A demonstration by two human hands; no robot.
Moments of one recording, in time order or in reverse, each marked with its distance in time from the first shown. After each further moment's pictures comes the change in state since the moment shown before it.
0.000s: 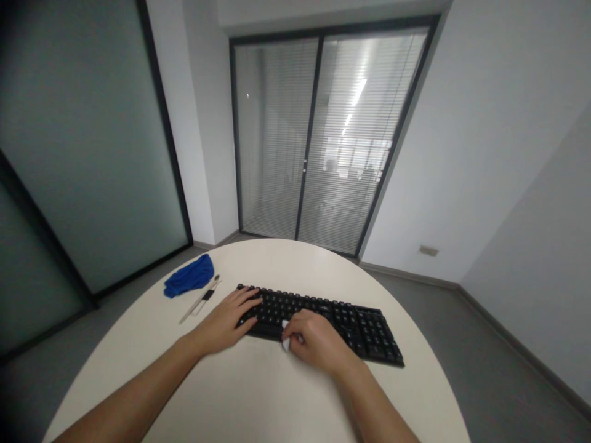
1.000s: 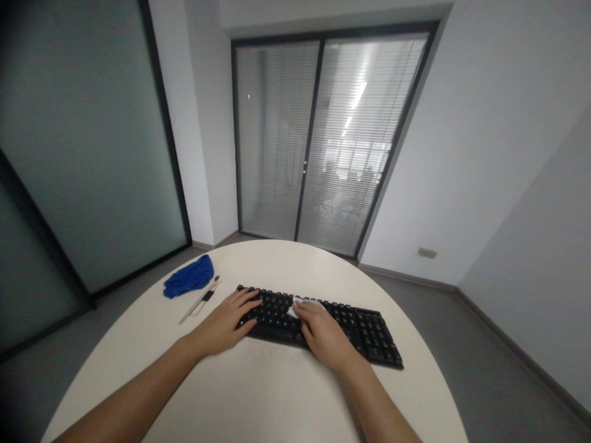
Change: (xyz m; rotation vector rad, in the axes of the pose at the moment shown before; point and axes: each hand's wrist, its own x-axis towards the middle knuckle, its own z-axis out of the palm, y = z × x) left_hand -0.001 0.000 -0.001 0.018 0.010 0.018; right_hand -0.005 0.036 0.008 -0.095 0.112 0.114
